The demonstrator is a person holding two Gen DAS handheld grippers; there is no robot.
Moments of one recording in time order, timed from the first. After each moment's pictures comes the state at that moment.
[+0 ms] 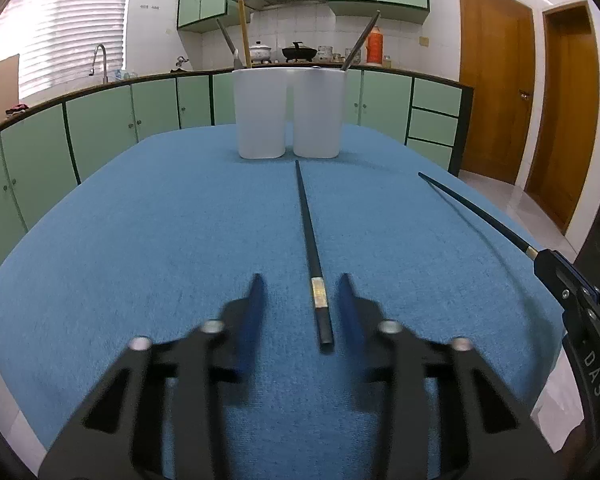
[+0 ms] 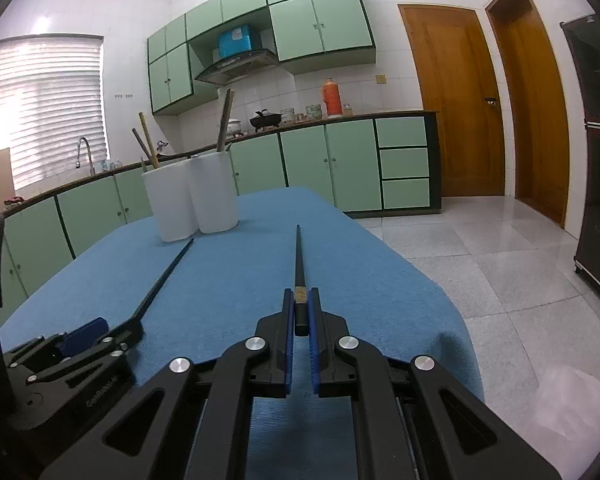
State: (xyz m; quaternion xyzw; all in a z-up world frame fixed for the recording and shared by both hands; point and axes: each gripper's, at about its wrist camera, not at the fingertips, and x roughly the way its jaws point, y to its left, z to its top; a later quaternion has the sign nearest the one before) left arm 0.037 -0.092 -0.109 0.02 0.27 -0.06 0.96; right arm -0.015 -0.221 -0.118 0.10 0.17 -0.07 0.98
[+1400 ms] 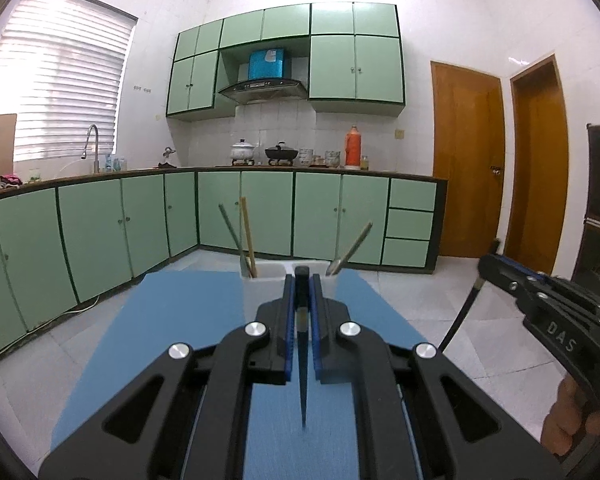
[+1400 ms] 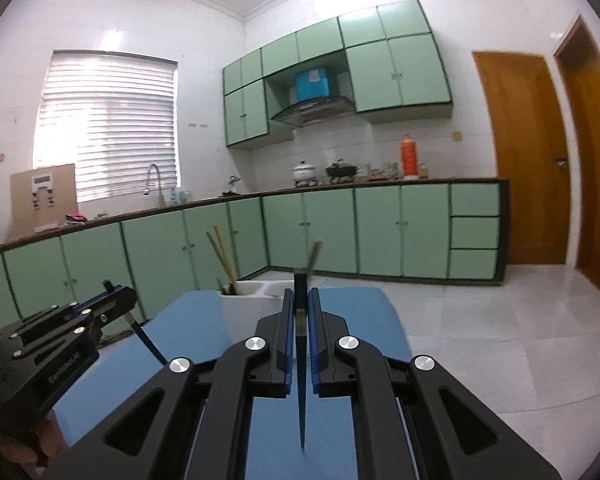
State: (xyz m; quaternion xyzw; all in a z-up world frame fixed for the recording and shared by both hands) left arm 0.048 -0.063 0.065 0.00 0.11 -0.11 0.99; right arm 0.032 -0.218 0.058 0.06 0.10 0.07 0.99
